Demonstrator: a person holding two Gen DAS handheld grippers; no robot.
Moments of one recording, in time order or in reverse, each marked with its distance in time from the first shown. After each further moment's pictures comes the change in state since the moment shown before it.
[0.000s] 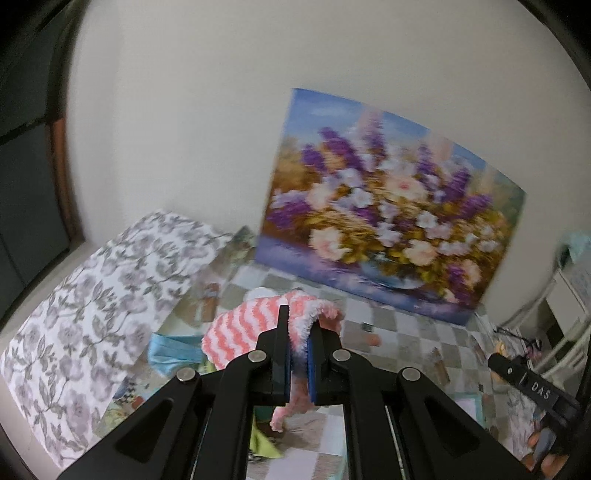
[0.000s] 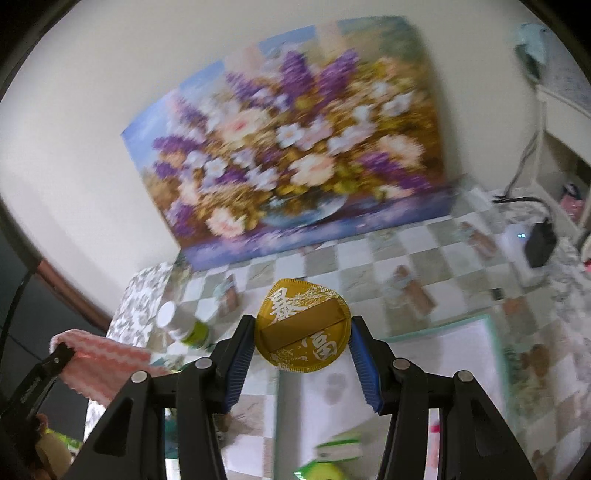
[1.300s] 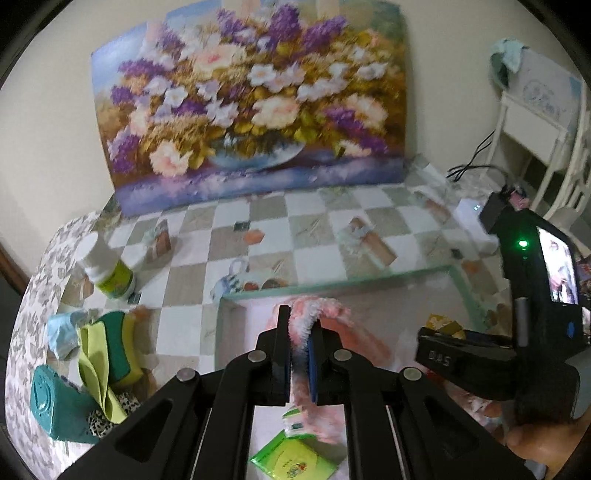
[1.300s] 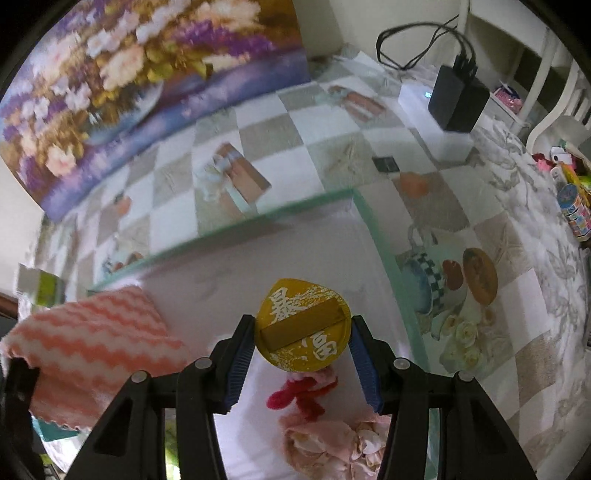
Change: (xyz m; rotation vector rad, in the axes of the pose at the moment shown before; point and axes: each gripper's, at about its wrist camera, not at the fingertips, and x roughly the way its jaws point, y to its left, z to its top) left arm 0.082 -0.169 -0.128 0.410 0.267 -0.086; right arm 0.096 -0.141 -0.068 0.136 0.383 -0.302
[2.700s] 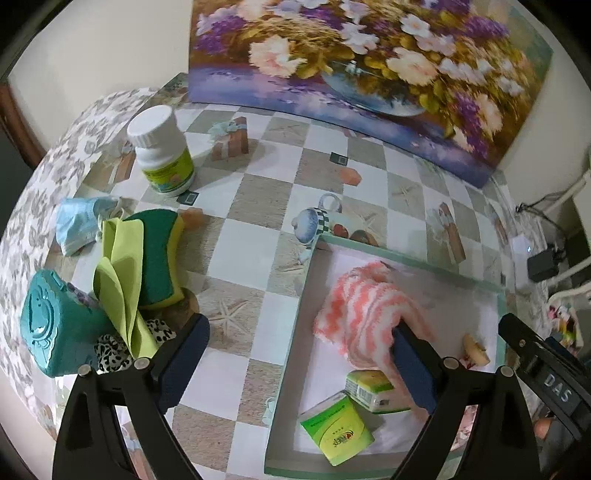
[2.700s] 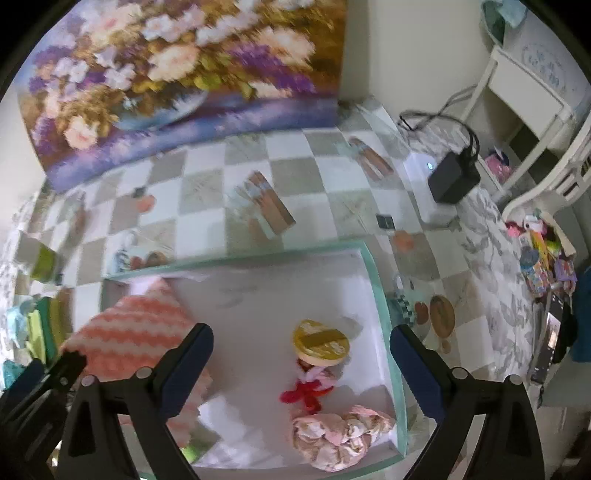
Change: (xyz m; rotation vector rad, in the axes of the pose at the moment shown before) left arm 0.022 0.099 -0.007 -0.374 0.282 -0.006; right arm -0.070 0.057 0.014 -0.164 -0.102 -0.122
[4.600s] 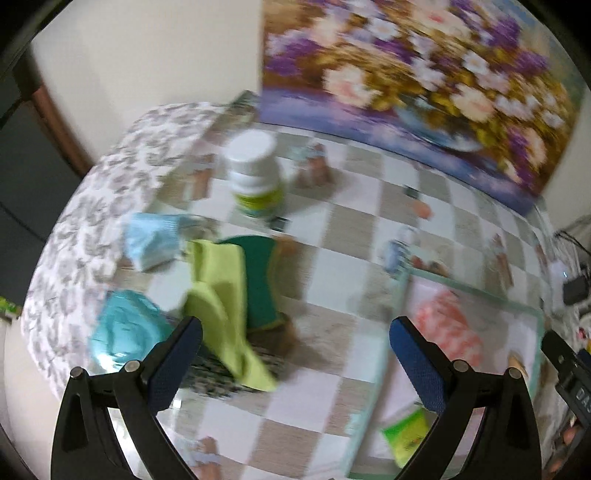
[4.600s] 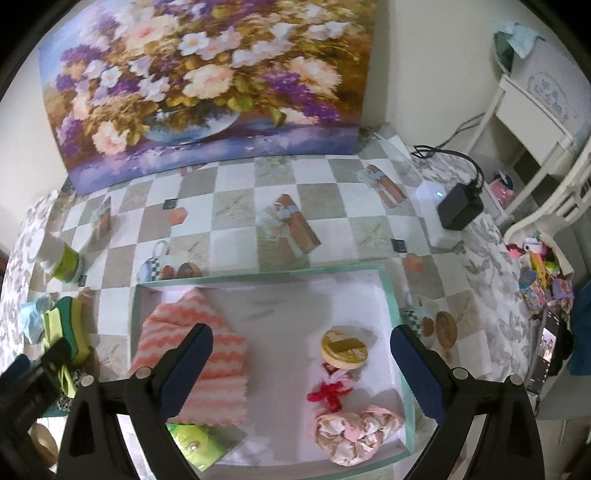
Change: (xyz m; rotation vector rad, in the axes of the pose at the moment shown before) left arm -0.028 0.063 0.019 -0.045 -0.066 0.186; right arm -0.024 0.031 0.001 -0.048 -0.044 0.026
